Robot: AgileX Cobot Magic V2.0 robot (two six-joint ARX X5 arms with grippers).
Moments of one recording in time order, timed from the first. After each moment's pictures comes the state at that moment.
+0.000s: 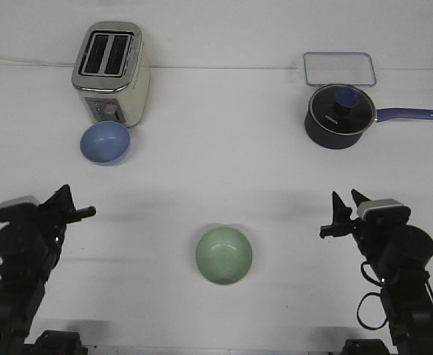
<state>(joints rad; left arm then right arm) -0.05 0.70 0.73 -0.17 -0.11 -0.31 0.02 0.68 0.62 -0.20 -0.23 0.11</state>
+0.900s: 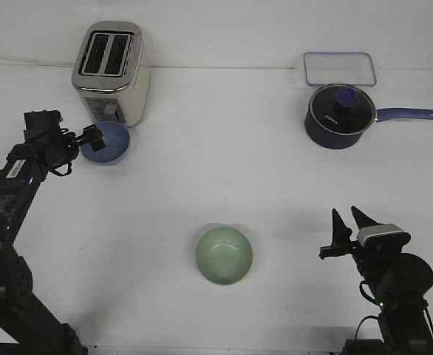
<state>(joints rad) 0.14 1.81 1.46 -0.37 0.13 -0.31 0.02 0.49 0.49 -0.19 -0.23 0.11</state>
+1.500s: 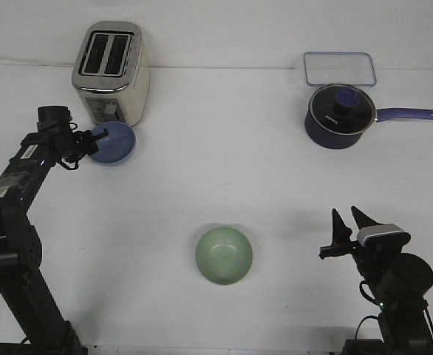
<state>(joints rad) 0.14 1.99 1.58 -0.43 0.13 -0.30 0.02 0.49 0.49 -0.19 -0.23 0.11</state>
